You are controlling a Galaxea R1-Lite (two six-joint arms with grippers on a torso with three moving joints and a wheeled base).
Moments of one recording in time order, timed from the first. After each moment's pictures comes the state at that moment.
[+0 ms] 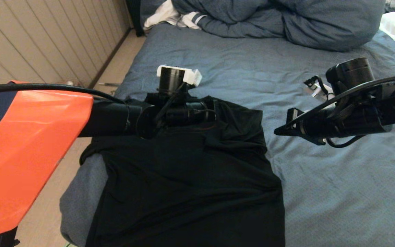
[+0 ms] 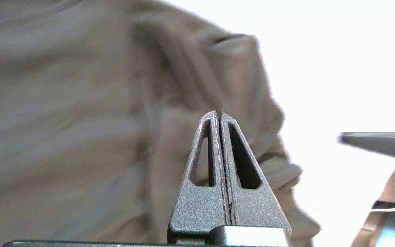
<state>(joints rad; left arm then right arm) -0.67 2.19 -1.76 -0.18 -0.22 -0.37 0.25 1.69 -1.33 0.26 0.21 0.46</state>
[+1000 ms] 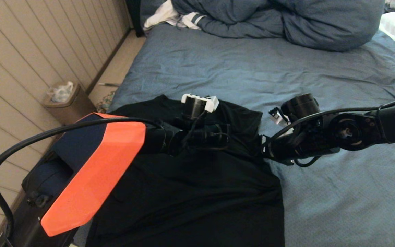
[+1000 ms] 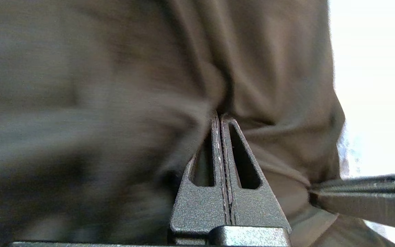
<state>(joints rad) -0.67 2.44 -1.90 -0.21 -0.22 -0.32 0.32 1.87 -1.23 0.14 0.22 0.46</state>
